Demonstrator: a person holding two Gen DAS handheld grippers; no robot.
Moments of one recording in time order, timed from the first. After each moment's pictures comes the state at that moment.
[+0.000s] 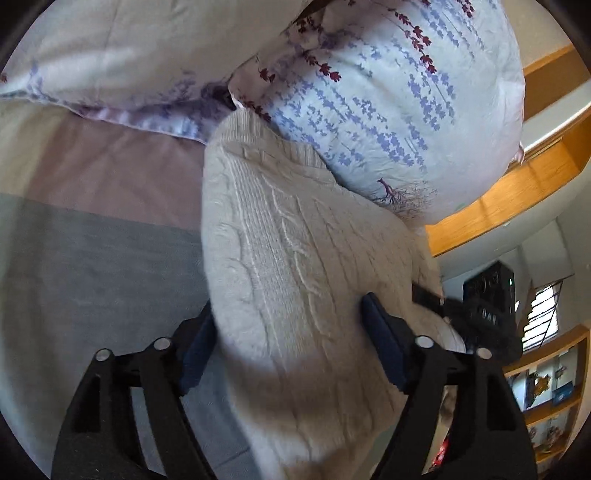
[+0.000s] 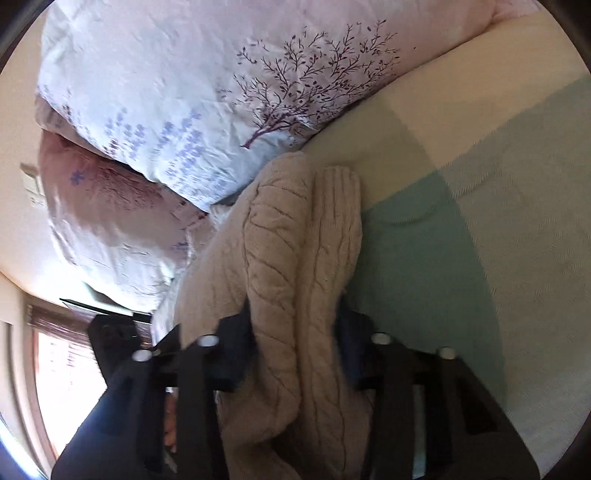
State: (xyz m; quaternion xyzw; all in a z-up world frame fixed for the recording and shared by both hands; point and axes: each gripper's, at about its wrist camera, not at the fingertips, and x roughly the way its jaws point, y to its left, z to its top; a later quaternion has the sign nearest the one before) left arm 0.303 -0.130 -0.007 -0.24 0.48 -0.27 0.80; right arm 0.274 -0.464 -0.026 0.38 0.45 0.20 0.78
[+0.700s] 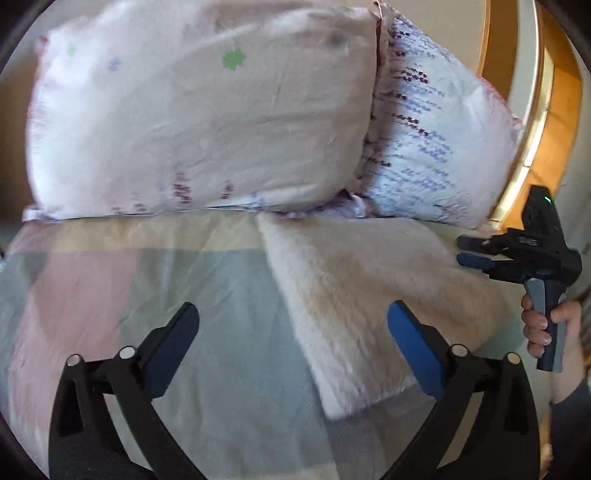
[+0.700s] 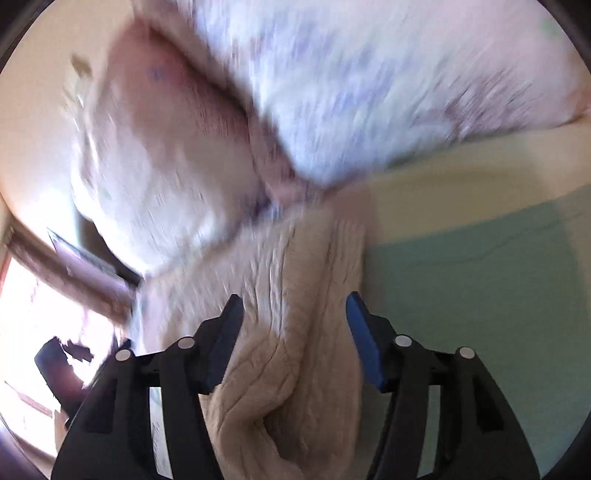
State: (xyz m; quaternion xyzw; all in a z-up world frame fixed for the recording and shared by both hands) left arm 0.154 -0.013 0.060 -0.03 0.34 -0.10 0.94; right arm 0.250 -0.334 0.009 0.24 0.43 0.25 0.84
